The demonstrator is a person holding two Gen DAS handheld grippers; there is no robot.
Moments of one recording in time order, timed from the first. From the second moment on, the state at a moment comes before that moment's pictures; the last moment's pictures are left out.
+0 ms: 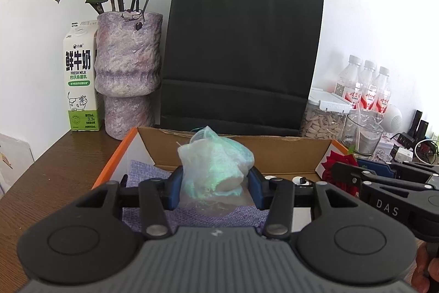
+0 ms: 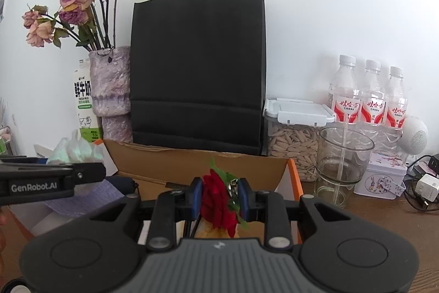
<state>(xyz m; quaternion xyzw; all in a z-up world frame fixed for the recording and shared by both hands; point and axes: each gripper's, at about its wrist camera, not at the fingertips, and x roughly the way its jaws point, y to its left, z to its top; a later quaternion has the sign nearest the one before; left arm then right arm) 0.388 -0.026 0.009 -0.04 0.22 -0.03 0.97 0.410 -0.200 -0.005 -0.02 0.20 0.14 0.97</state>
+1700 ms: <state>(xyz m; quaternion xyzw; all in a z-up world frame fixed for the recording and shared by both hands) 0.335 -0.018 0.037 -0.02 0.13 0.04 0.99 0.366 -0.200 0.011 -0.01 0.20 0.15 0.97</state>
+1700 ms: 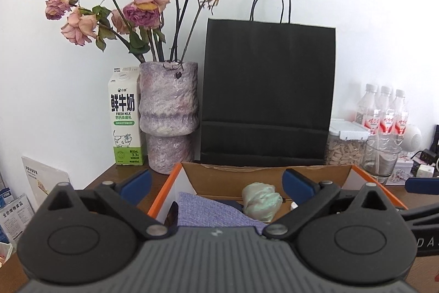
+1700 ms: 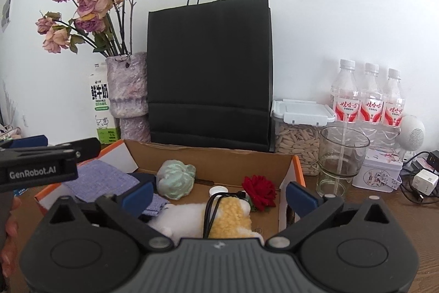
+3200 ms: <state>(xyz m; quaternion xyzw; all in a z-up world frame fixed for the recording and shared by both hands) 0.175 0.020 -0.014 0.02 0.23 0.03 0.97 0.196 -0.196 -0.042 -0.05 0.30 0.16 0.94</state>
